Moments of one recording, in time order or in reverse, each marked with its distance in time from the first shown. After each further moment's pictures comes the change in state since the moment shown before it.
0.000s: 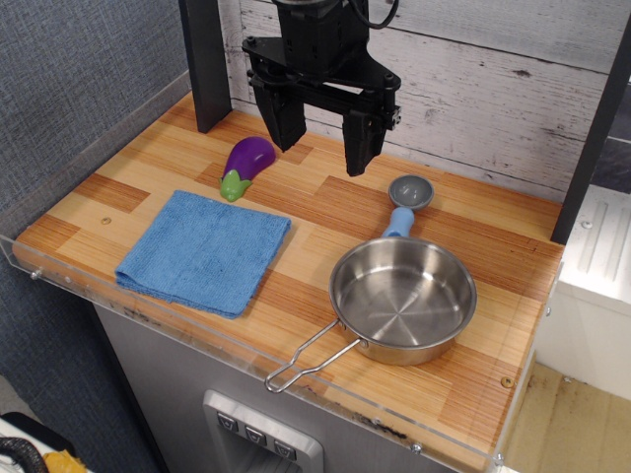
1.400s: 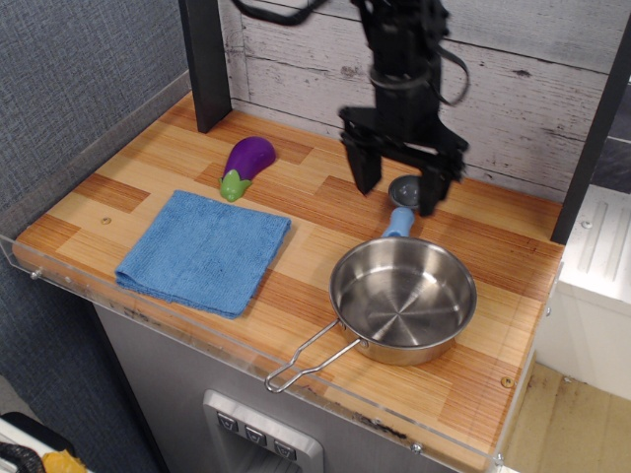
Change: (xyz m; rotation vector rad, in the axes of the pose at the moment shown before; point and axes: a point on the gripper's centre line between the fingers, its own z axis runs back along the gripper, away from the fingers) arm 0.056 -0.026 -0.100 -0.043 0.055 -0.040
